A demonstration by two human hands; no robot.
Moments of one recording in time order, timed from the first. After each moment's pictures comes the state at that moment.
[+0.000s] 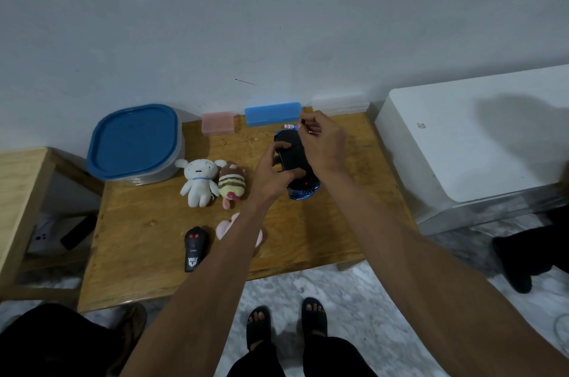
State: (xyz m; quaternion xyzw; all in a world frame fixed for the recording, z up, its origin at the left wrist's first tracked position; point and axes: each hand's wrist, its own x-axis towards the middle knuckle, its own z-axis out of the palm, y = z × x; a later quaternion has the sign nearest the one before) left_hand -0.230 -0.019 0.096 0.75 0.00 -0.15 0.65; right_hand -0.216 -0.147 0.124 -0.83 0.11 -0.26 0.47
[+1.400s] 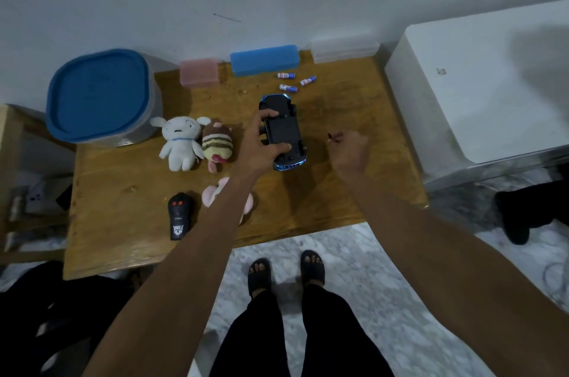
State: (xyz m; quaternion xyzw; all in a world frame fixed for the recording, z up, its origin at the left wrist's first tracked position) left_hand -0.226 -0.014 0.042 0.76 0.00 -0.18 0.62; right_hand -0.255 -0.208 -0.003 -0.87 0.34 -0.02 0.35
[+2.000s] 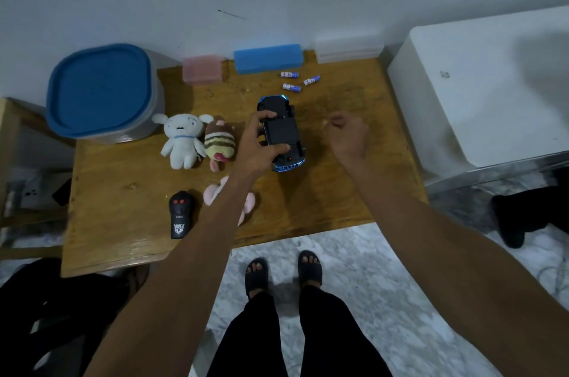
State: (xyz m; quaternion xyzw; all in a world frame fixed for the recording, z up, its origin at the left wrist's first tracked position) left_hand -0.224 -0.006 0.039 0.74 0.00 -0.17 0.65; right_hand -0.234 -0.204 0.026 -0.86 0.30 -0.05 0.42
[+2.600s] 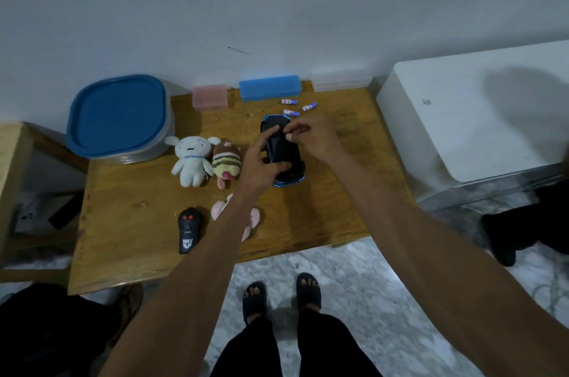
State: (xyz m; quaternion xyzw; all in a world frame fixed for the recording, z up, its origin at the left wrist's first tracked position) left_hand -0.229 0.005 0.049 0.75 -0.06 -0.13 0.64; right_hand -0.207 -0.163 0.082 -0.87 0.10 0.05 0.49
